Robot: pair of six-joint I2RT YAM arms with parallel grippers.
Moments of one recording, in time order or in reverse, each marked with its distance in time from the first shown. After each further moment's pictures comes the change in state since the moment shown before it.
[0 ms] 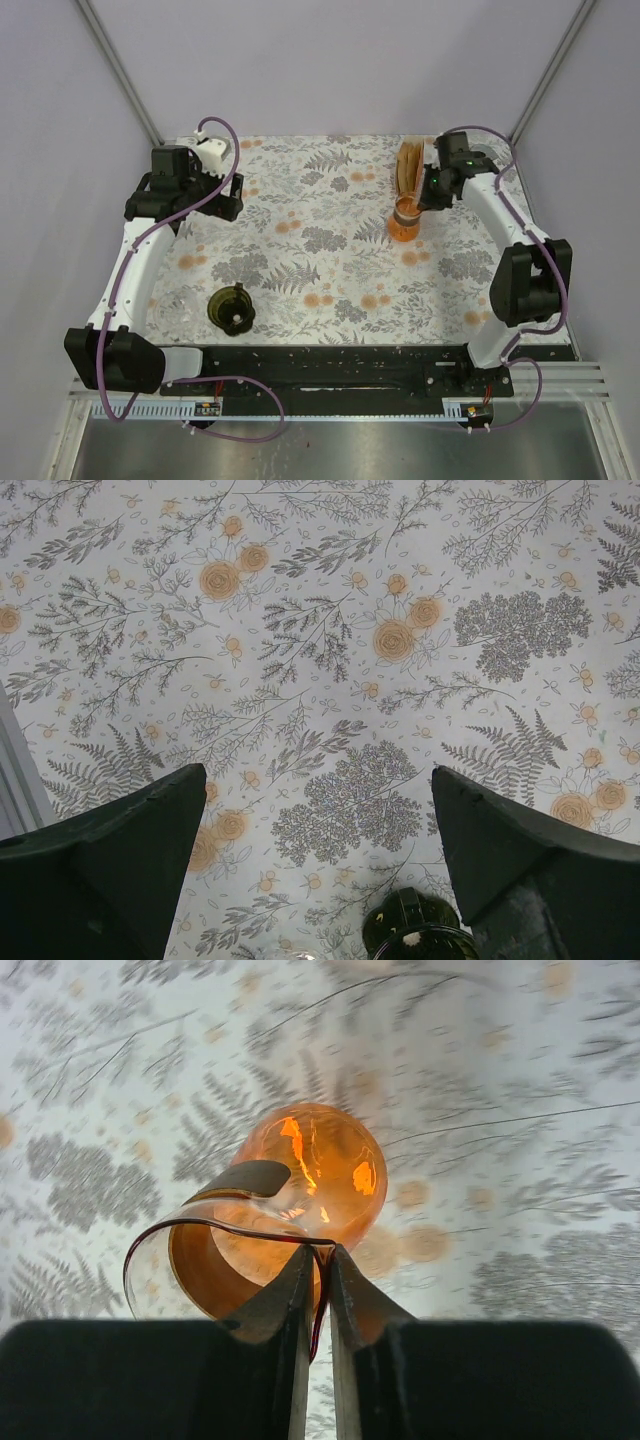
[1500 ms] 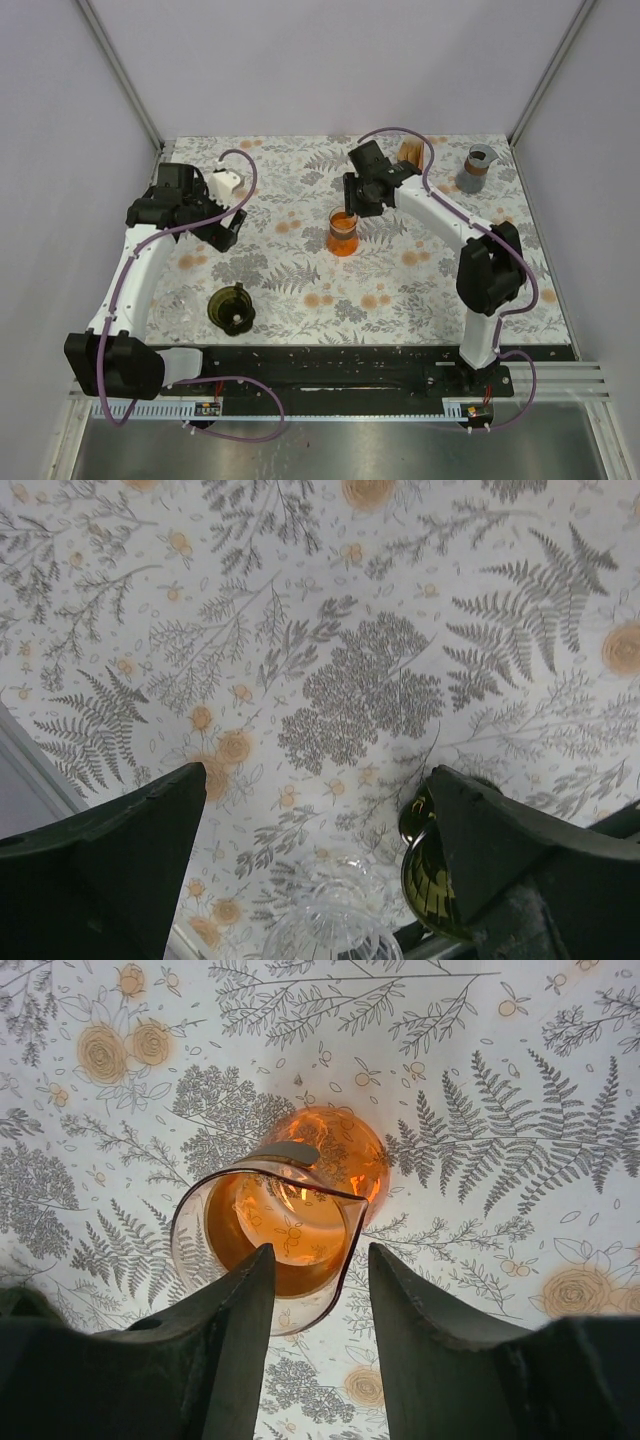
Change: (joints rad) left arm 0.002 -0.034 -0.066 -0.187 0.022 0.259; right arm 0.466 0.159 0.135 0.050 0.097 0.135
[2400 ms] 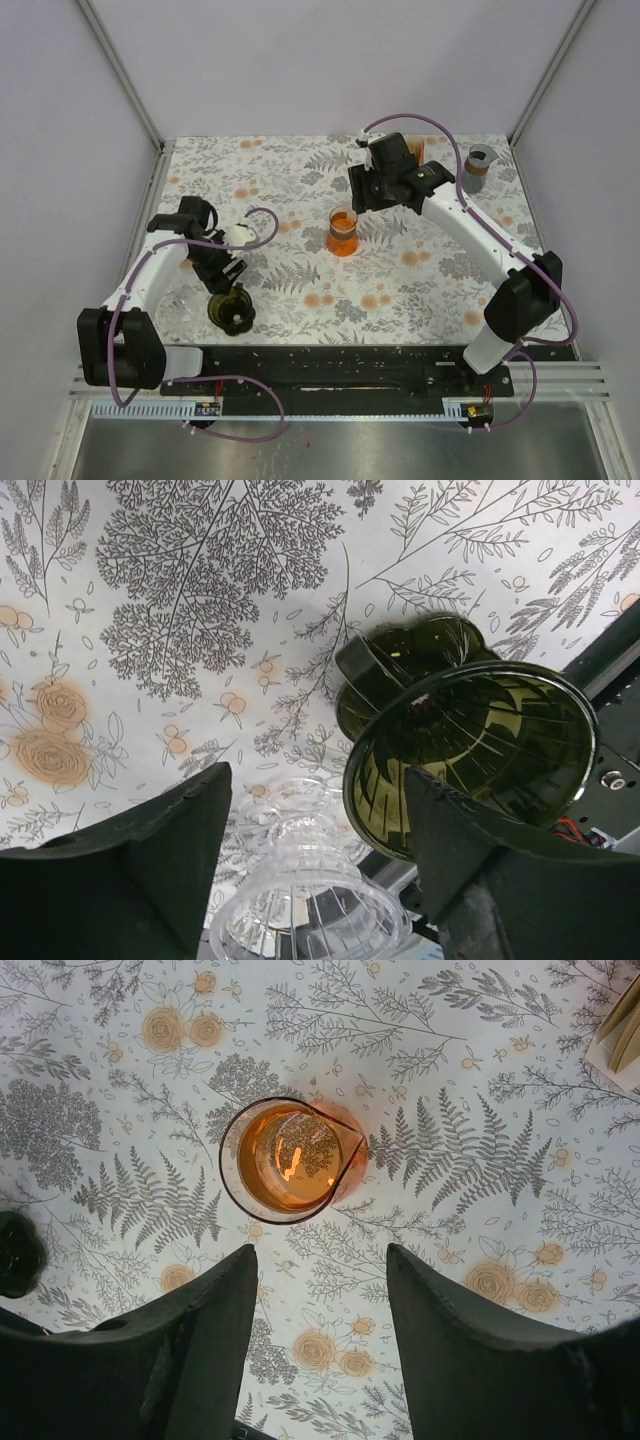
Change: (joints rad) left arm 0.006 0.044 -0.251 -0.204 0.021 0.378; right arm 0.000 -0.237 -0.034 -0.029 -0.028 -0.228
